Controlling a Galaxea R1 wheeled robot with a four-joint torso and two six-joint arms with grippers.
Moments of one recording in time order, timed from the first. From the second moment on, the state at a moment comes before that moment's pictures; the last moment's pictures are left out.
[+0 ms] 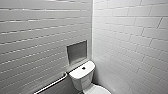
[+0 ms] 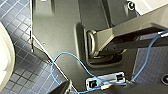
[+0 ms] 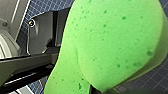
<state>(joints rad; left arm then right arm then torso) 1.51 2.91 -2.54 0.90 -0.02 -0.61 -1.62 2.80 -2.54 -0.46 0.25 0.71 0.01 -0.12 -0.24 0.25</state>
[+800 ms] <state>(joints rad) 1.51 2.98 -2.64 0.87 -0.03 -0.62 -1.61 2.97 -2.72 -0.34 -0.06 0.28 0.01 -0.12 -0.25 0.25</state>
